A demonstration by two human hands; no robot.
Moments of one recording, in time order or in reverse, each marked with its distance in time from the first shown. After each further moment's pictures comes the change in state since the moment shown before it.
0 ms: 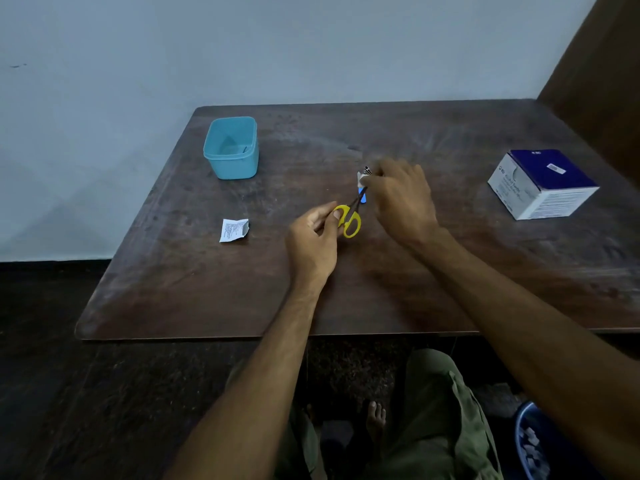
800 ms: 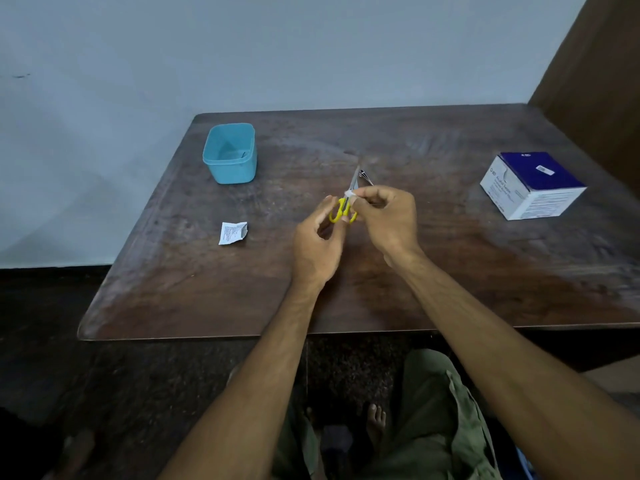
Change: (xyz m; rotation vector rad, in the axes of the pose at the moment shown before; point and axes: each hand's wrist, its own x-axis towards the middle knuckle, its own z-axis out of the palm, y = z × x) left_hand -0.005 0.006 0.001 0.179 -0.109 0.134; right_hand -0.017 -0.044 -0.020 1.162 0.021 0.853
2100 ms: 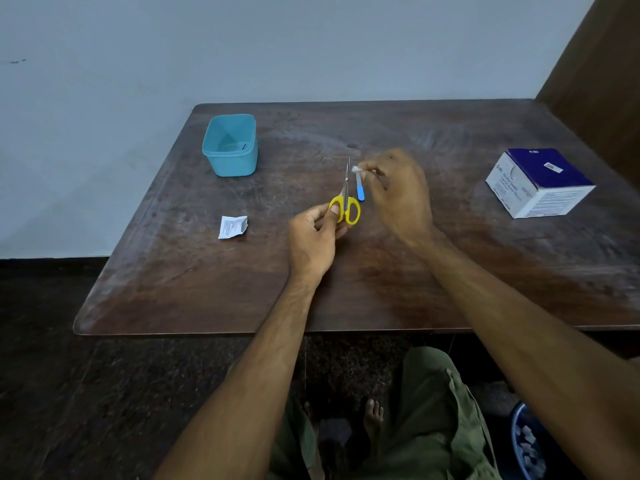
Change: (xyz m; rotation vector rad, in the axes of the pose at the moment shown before) left_hand 0.004 -0.002 -0.001 -0.263 0.012 -0.231; right_hand 0.033 -0.007 -0.016 -0.620 -0.033 -0.546
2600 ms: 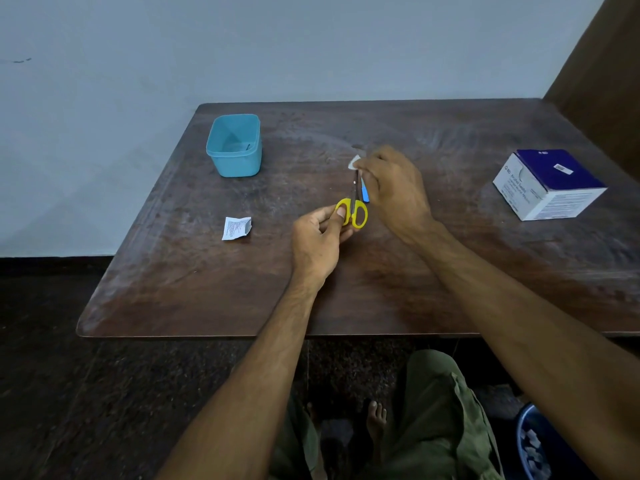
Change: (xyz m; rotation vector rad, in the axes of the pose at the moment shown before) left_hand -0.001 0.004 -0.001 -0.024 -0.027 -0.025; right_hand 0.011 -0.010 0.006 -0.165 -0.072 -0.166
